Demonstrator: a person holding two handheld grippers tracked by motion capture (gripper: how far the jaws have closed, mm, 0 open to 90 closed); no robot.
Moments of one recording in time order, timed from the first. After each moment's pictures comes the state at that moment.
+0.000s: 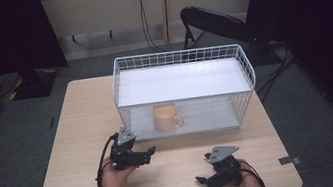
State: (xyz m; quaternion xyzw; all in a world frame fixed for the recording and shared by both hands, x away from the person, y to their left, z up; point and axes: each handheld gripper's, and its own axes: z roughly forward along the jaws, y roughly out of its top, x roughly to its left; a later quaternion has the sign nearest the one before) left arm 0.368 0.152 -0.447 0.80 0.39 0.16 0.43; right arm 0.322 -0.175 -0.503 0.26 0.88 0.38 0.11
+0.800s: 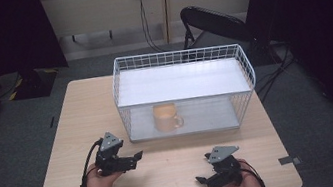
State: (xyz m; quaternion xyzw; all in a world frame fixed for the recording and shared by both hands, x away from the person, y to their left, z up) left arm 0.358 0.191 -0.448 0.79 0.40 0.16 0.43; right arm 0.322 -0.175 -0.503 0.26 0.88 0.38 0.11
